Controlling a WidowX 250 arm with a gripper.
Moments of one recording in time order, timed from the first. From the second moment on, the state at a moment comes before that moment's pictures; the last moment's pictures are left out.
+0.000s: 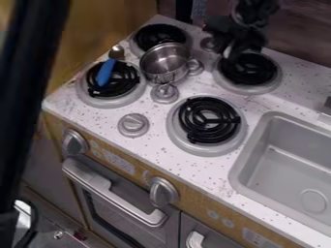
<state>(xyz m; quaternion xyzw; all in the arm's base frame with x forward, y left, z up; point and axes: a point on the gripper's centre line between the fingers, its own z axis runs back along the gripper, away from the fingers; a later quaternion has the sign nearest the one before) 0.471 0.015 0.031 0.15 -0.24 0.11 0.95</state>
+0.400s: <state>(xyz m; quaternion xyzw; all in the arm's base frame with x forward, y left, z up) 0.401 -0.004 0.022 0.09 -0.13 0.08 0.98</state>
